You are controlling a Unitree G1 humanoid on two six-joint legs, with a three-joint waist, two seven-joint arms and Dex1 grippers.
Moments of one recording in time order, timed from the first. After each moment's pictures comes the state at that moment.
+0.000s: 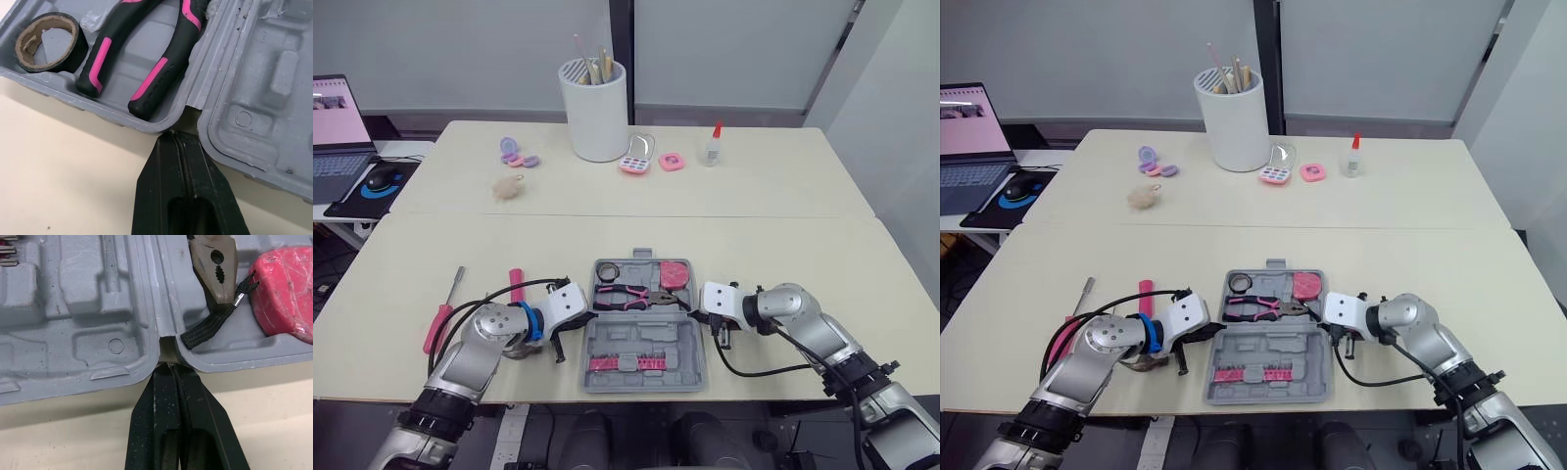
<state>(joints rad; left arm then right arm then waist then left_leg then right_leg) -0.23 0.64 -0.20 0.11 0.06 0.17 -0.94 -0.42 -0.56 0.42 0.16 -0.15 0.18 1.01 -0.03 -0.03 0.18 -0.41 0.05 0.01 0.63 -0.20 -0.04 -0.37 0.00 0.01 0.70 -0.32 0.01</state>
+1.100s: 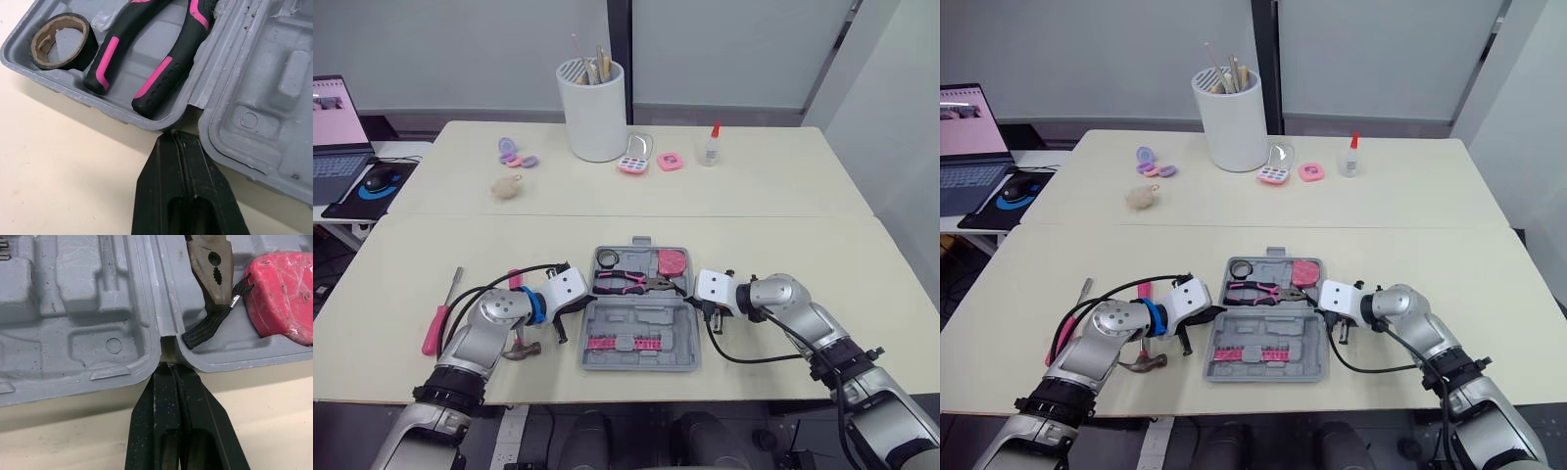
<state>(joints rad) -0.33 0.61 -0.20 0.27 0.09 0.10 -0.91 -0.50 -0.51 0.41 0.30 -0.18 0.11 0.96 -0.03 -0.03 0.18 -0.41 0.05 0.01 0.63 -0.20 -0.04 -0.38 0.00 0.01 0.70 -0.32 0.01</state>
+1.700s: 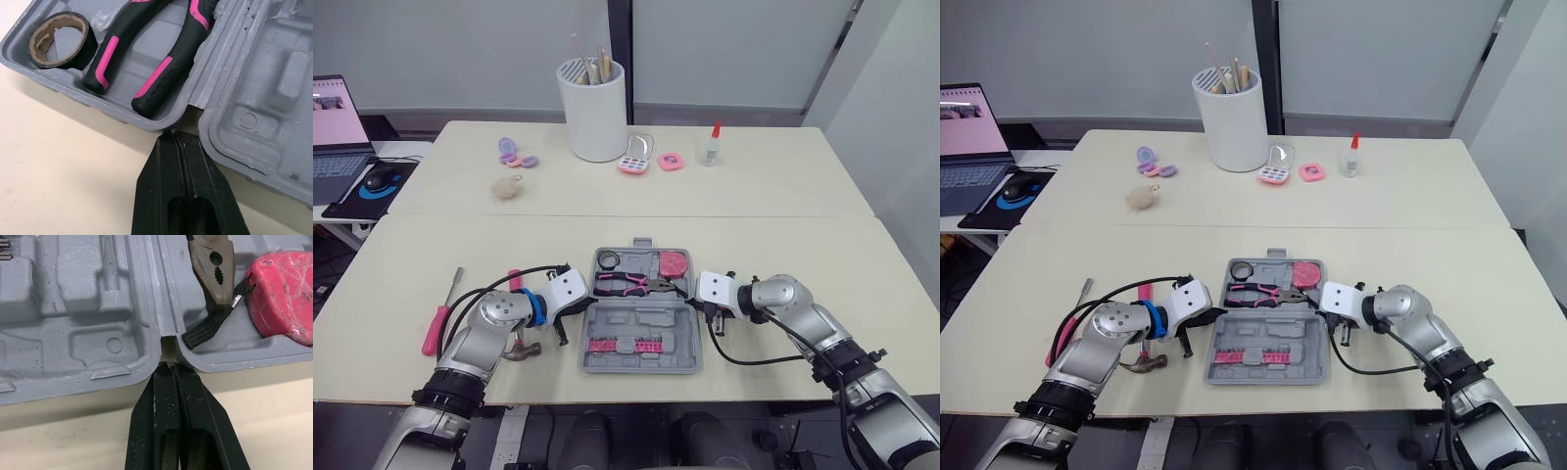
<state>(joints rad) -0.31 0.61 -0.20 0.24 0.08 0.12 -0.93 -0.49 -0.52 0.41 0.28 -0.18 0.12 0.98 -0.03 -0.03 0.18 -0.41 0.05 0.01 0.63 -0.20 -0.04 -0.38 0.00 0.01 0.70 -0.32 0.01</state>
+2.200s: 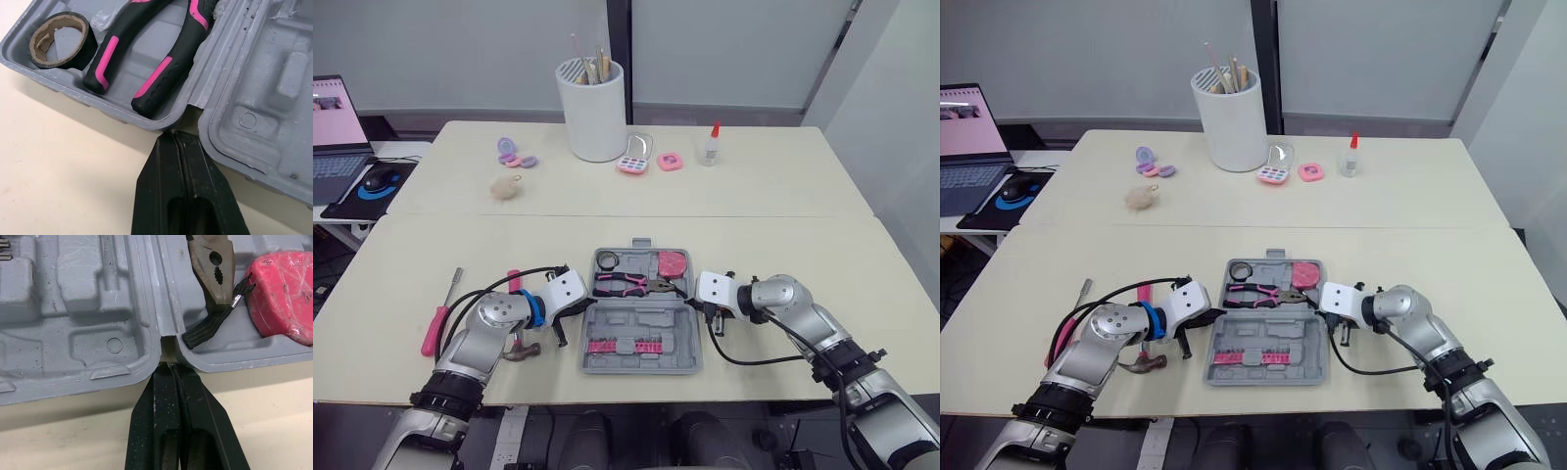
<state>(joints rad) -0.29 0.61 -0.19 0.23 0.08 0.11 -0.93 -0.49 -0.52 0.41 0.28 -0.18 0.11 0.98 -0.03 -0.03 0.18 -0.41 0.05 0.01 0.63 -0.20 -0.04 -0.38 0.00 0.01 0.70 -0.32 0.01</state>
